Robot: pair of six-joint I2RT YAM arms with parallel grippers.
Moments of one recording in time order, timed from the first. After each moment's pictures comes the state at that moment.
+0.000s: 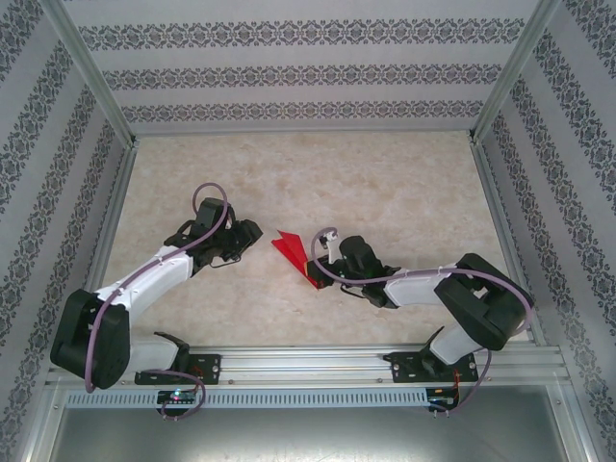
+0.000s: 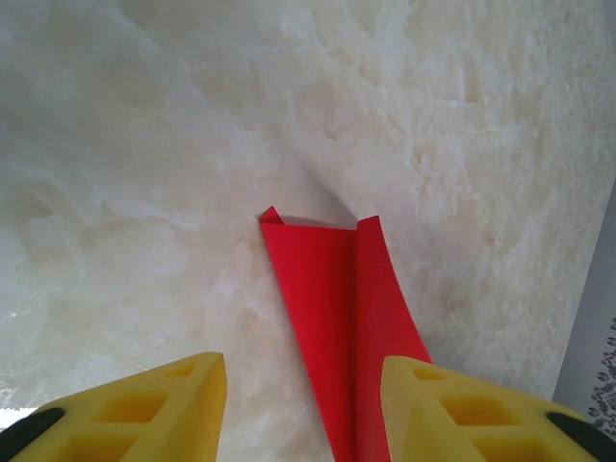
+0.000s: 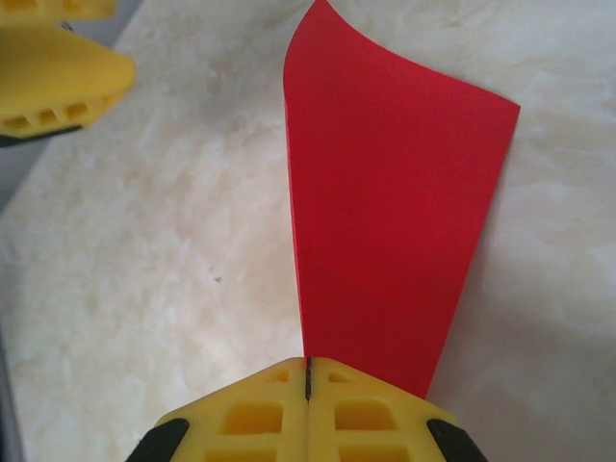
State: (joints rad) left arm -0.34 1.29 0.73 -0.28 0.23 -1.03; right arm 0.74 1.54 0.45 0.56 -0.31 0.56
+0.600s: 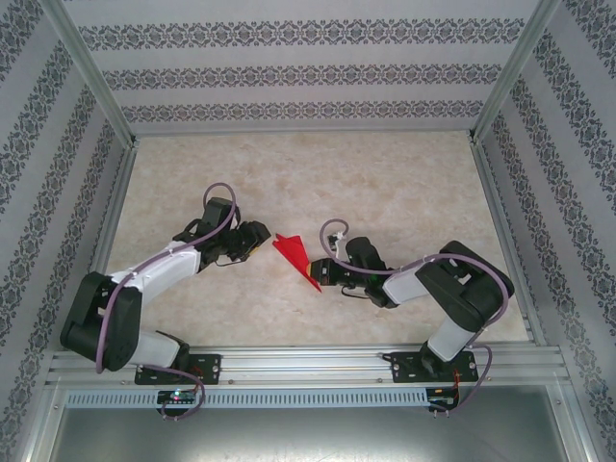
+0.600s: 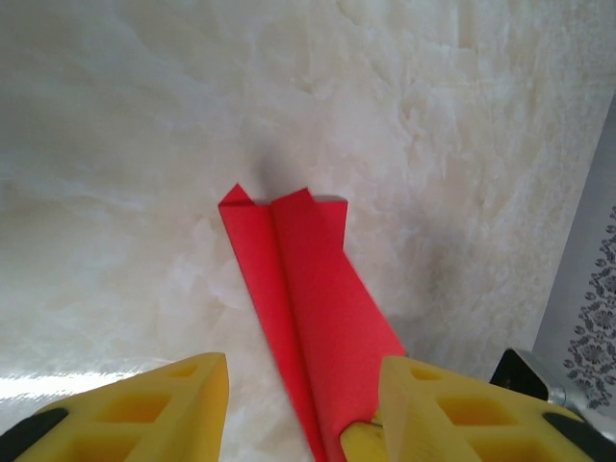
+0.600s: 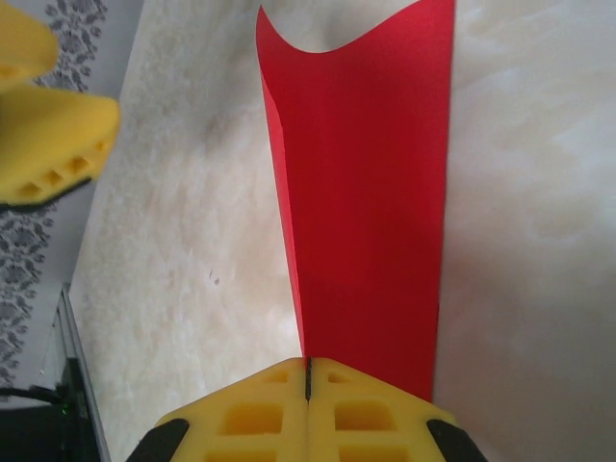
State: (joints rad) left arm -0.35 1.40 0.73 -0.17 0.36 -1.02; right arm 0.66 1.69 0.41 0.74 -0.44 0.84
